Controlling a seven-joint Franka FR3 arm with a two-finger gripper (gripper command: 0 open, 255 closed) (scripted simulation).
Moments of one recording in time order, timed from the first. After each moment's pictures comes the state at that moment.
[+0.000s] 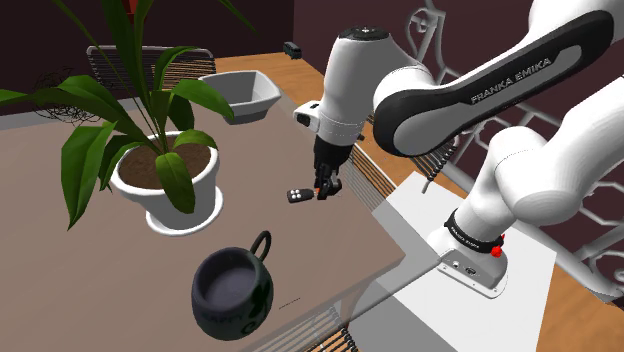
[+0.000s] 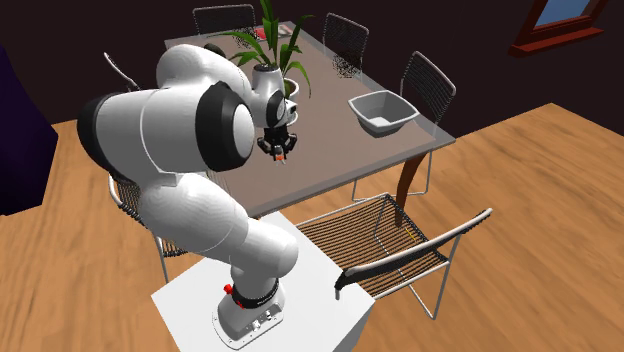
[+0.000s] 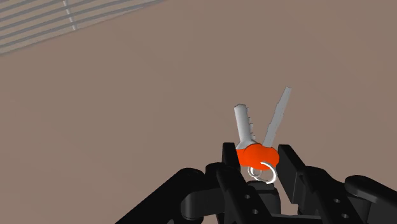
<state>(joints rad) 0.46 -0.36 0.26 -2.61 0.12 2.33 -0.33</state>
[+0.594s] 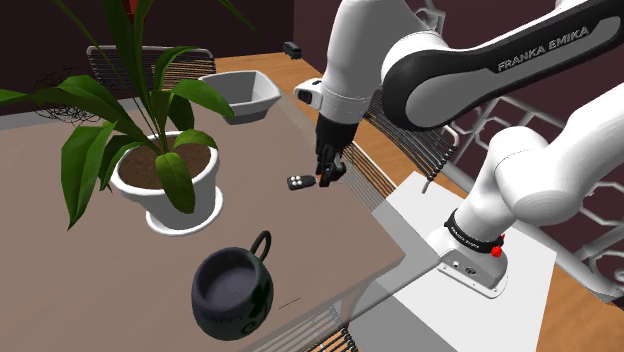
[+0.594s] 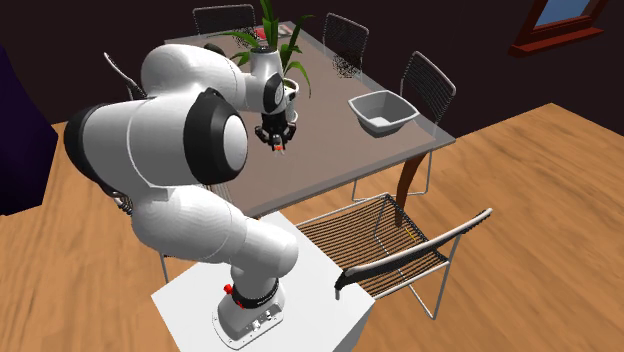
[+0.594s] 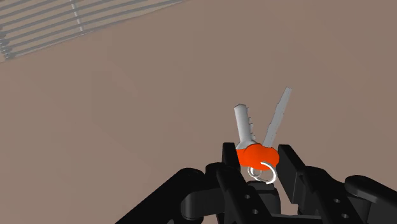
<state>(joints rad) 0.47 -0.43 0.25 -2.54 0.12 2.19 -0.33</state>
